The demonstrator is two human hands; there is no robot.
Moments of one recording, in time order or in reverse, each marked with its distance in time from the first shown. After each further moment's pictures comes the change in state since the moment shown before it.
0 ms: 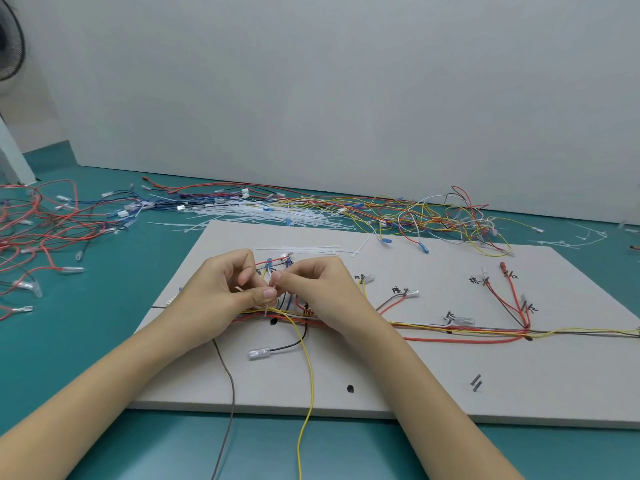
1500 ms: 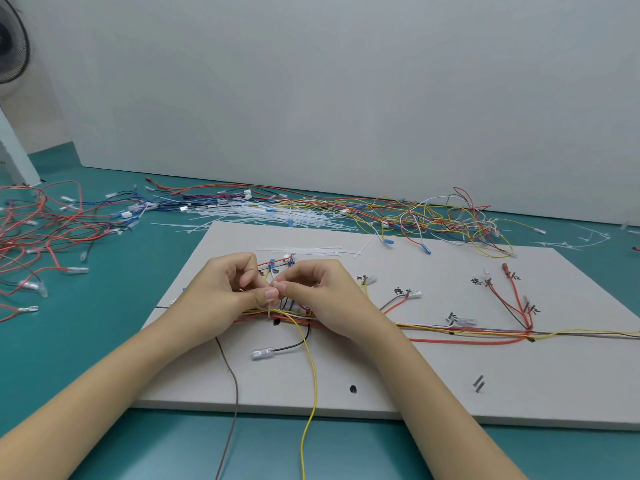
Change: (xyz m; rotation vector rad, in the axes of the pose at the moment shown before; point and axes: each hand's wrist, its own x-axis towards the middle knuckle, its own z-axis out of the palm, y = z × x) left_hand 0.001 -0.003 -0.002 -0.006 -0.024 0.018; right_hand 0.005 0.014 -0.005 -0.057 -0.077 -0.090
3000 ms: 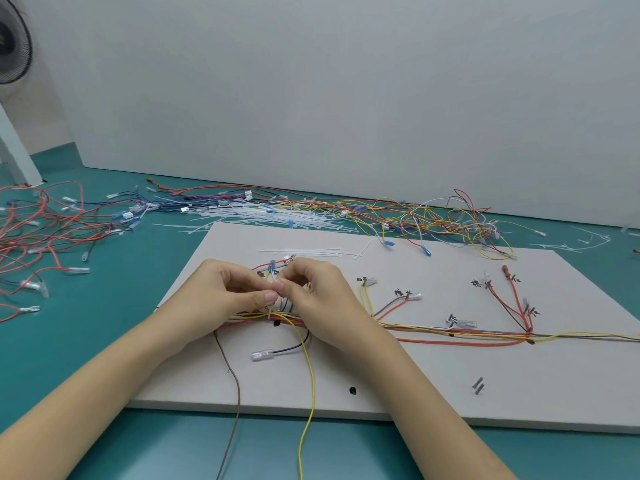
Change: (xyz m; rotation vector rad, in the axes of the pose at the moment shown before) left_hand -0.001 0.001 -0.008 -0.031 -0.069 -0.164; right_hand -0.005 -0.012 0.011 -0.298 0.103 -0.084
